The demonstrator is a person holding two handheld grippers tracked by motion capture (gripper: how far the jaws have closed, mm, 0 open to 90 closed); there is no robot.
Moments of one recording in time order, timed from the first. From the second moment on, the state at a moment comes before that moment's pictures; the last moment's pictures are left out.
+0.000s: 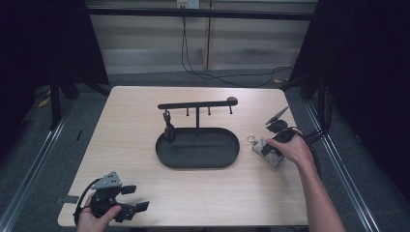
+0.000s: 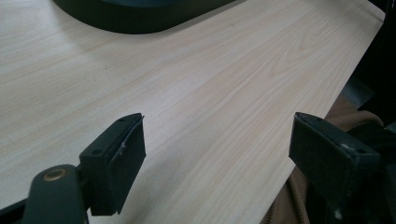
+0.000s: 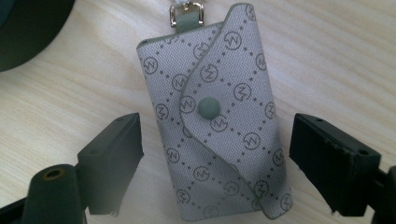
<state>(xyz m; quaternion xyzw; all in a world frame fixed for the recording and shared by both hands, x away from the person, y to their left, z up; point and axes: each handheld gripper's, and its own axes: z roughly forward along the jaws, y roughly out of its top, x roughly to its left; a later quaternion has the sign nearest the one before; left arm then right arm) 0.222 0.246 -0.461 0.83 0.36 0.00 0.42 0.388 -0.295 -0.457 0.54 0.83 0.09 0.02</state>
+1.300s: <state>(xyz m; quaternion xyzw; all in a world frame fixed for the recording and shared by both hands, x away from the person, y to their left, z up) 0.223 0.245 -0.463 0.84 0.35 -0.01 0.42 0.393 -0.294 -0.469 0.56 0.83 0.05 -0.02</state>
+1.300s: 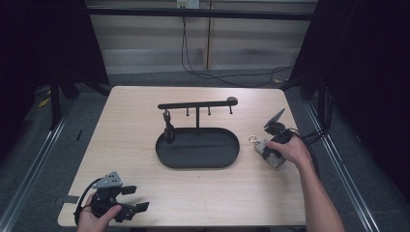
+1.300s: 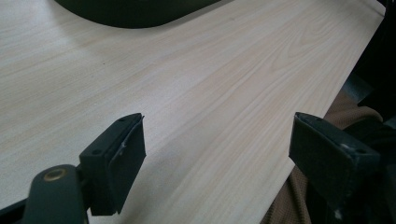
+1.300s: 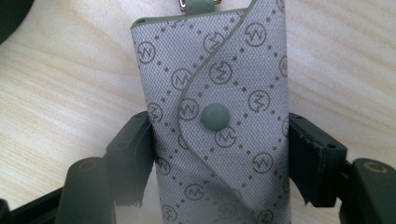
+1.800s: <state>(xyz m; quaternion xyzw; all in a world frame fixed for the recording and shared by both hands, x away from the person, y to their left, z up) 0.225 0.245 -0.464 0.84 0.36 -0.01 0.42 0.396 -0.292 -0.440 0.55 0.83 0.05 -0.01</state>
